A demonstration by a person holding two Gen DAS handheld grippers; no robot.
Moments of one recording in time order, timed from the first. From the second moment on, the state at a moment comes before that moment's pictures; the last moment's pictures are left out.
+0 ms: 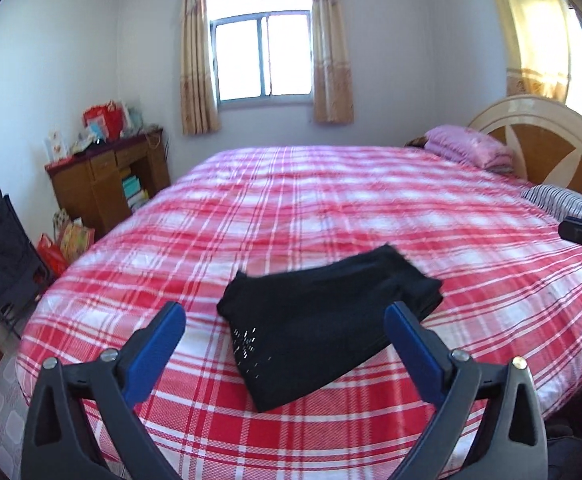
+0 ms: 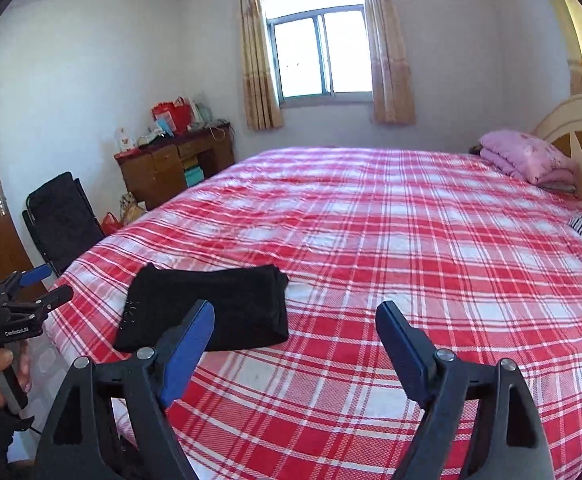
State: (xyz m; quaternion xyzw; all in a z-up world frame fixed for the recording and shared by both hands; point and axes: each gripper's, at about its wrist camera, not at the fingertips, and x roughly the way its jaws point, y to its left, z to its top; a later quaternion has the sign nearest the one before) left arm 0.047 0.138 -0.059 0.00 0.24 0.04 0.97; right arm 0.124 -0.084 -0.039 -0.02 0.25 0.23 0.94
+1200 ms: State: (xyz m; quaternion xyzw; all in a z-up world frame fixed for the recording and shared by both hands) left arm 0.032 0.134 -0.047 -0.01 0.21 0.04 0.98; right arm 0.081 -0.060 -0.024 -0.07 0.20 0.24 0.95
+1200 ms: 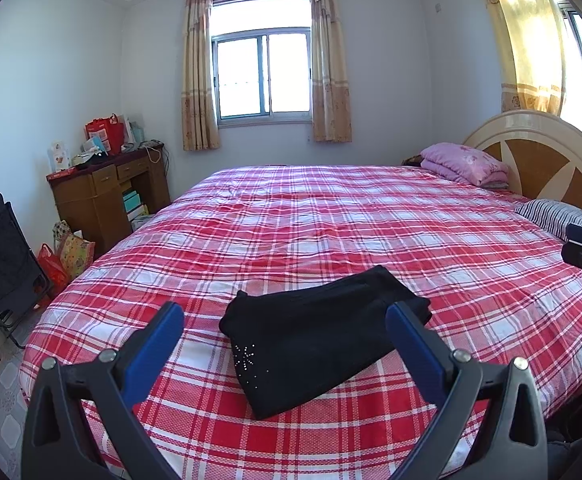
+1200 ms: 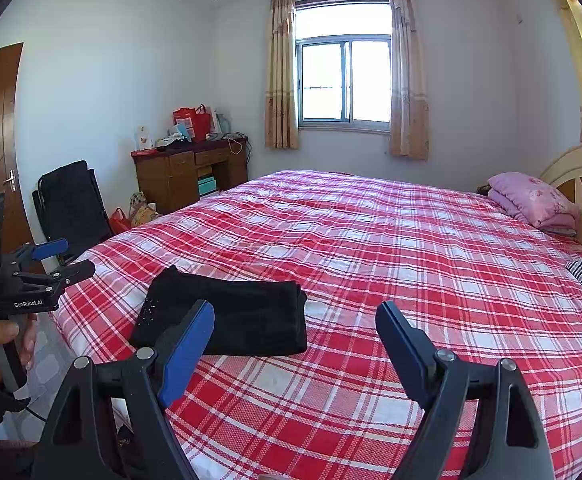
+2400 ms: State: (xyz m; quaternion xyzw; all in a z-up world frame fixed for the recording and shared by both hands) left arm 0.035 0.126 -0.045 0.02 0.22 0.07 0.97; right arm 0.077 -0.049 -0.033 -0.09 0.20 0.24 0.95
